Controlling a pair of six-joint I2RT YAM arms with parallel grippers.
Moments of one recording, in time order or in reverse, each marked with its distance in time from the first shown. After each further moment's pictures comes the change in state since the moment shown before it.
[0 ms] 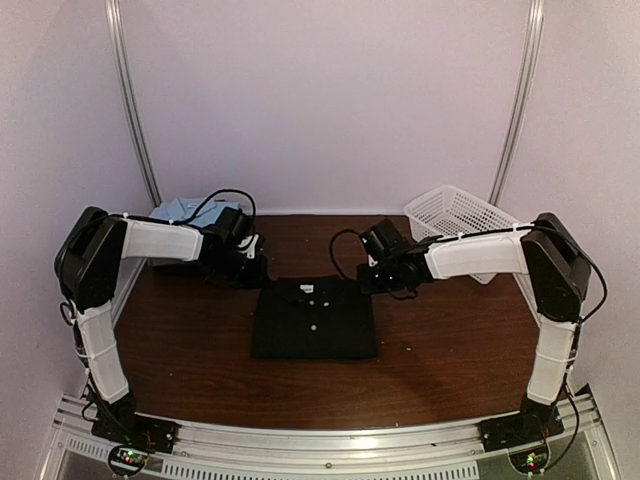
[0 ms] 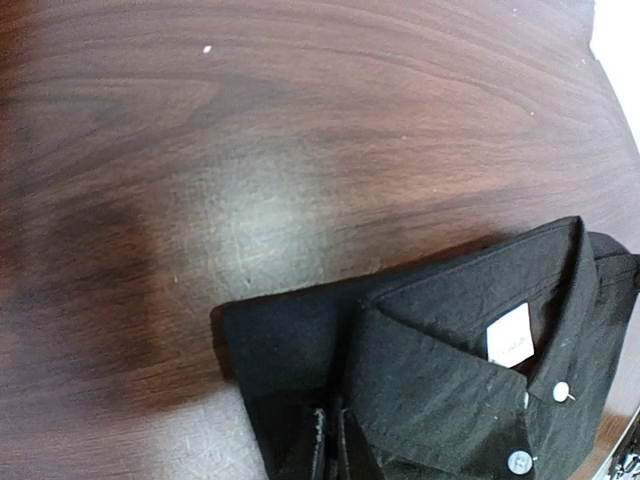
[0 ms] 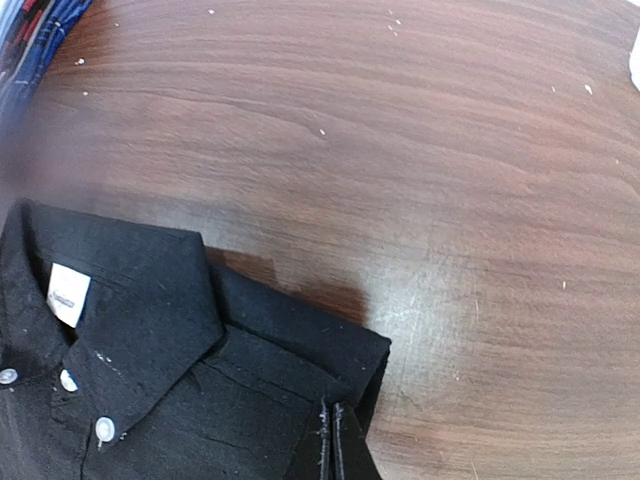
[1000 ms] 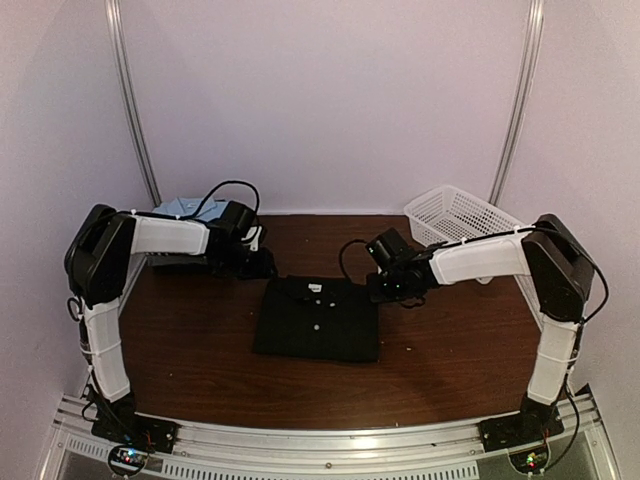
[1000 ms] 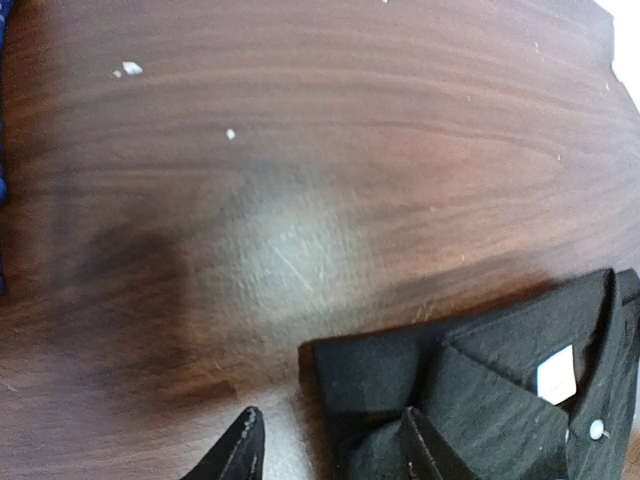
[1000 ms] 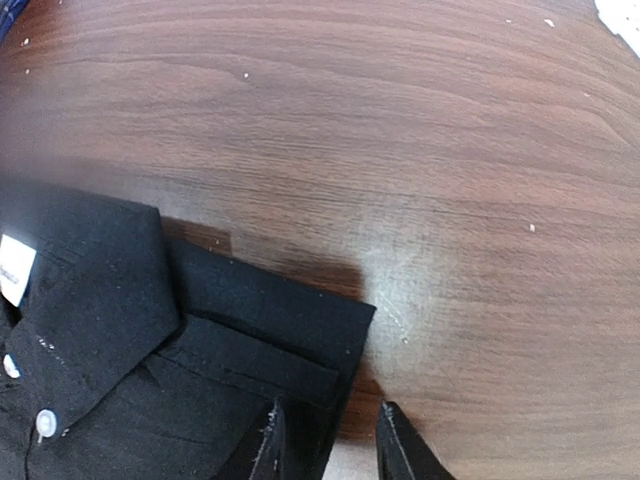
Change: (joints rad) left arm 0.006 0.067 0.086 0.009 -0.089 0.064; right arm -0.016 -0.005 -0.082 -0.002 0.028 0.034
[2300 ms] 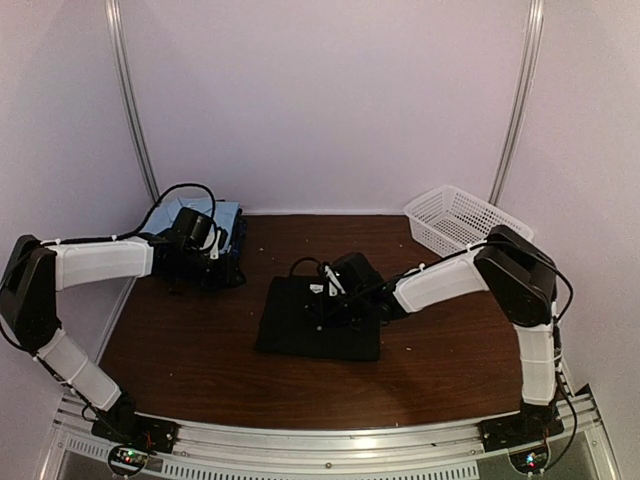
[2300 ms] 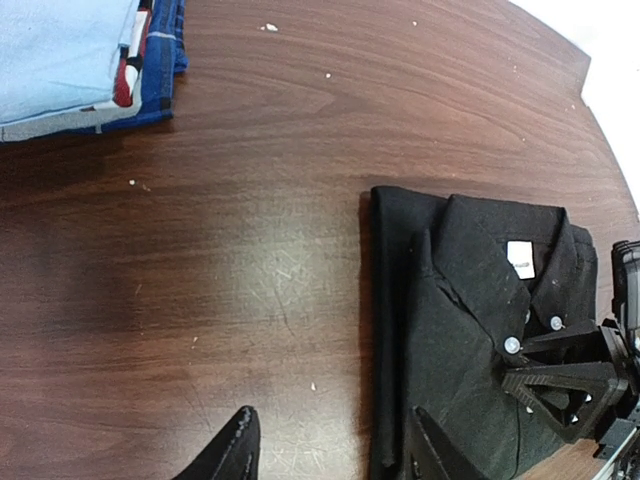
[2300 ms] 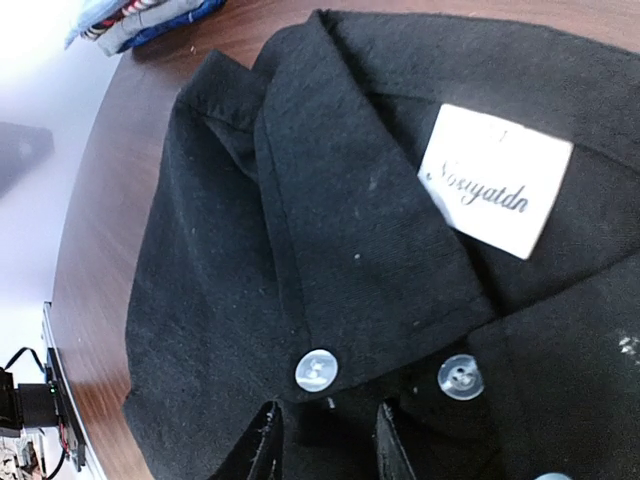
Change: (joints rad) left arm 0.041 -0.469 -0.379 -0.020 -0.028 -0.094; right arm 0.162 0.190 0.056 0.386 -0.430 0.200
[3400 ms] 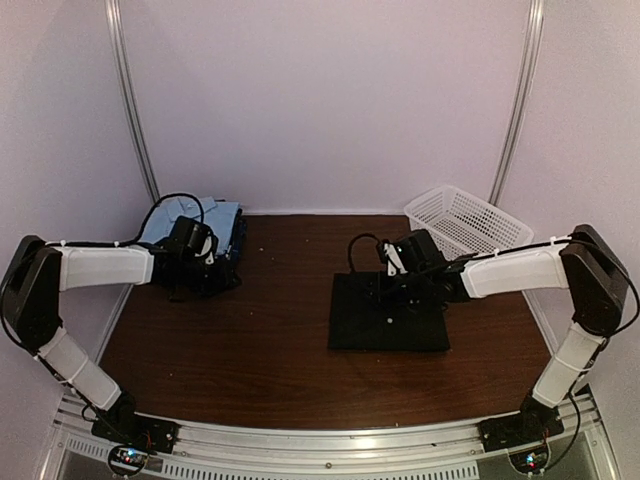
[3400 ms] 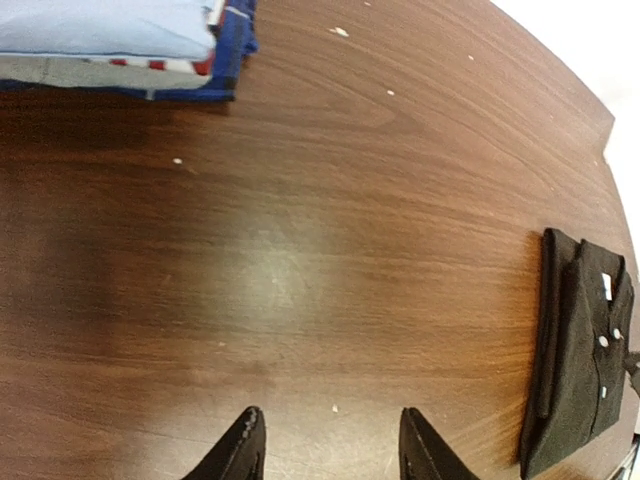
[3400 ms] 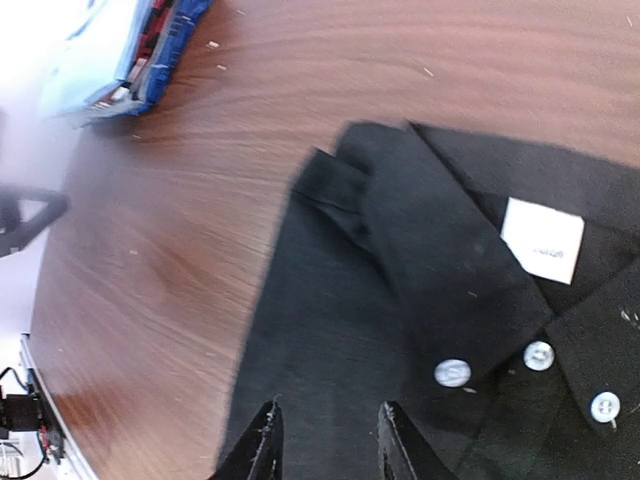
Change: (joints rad) left arm 0.018 0.008 -0.069 0.105 -0.033 -0.138; right arm -0.185 -0.406 -0.311 -0.123 0.060 -0.113
